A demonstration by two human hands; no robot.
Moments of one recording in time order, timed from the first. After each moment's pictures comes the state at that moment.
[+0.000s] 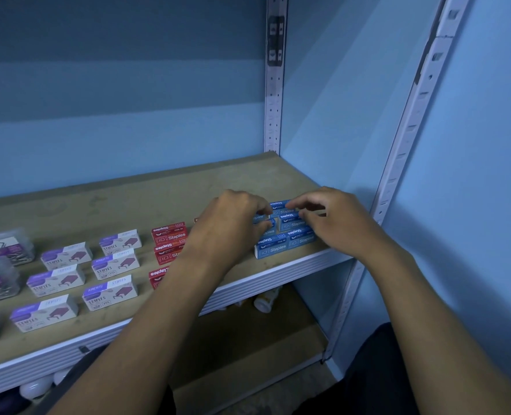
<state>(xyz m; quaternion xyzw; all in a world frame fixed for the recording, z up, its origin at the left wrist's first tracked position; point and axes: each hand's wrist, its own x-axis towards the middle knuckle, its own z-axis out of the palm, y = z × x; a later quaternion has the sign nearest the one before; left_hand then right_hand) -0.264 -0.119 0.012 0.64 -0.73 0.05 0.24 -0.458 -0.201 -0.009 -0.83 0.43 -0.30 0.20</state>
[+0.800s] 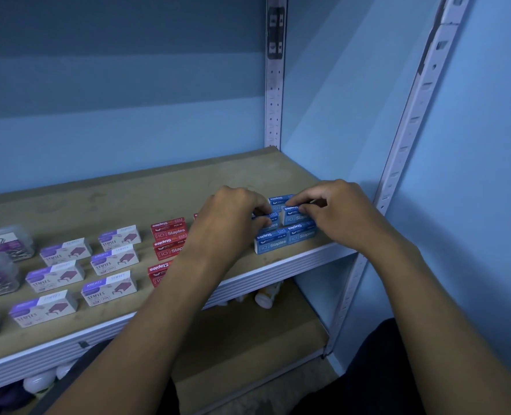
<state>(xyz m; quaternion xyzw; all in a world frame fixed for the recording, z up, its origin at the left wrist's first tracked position) -0.264 -0.121 0.004 0.66 -0.70 0.02 0.28 -0.459 -0.204 -0.007 -0.83 0.43 -0.30 0.19</state>
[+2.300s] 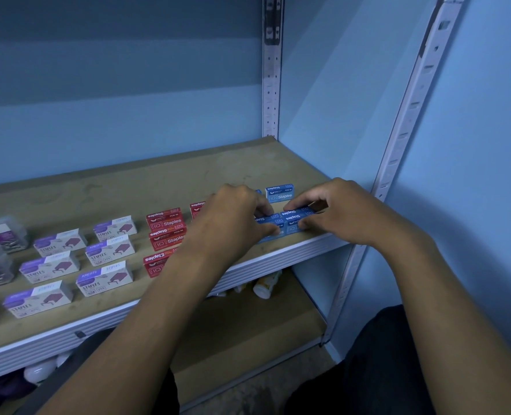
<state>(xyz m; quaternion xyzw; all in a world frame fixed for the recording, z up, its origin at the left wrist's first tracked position) -0.274 -0.109 0.004 0.66 -0.71 -0.02 0.24 -0.471 -0.189 0.004 -0.85 0.42 -0.18 0.24</state>
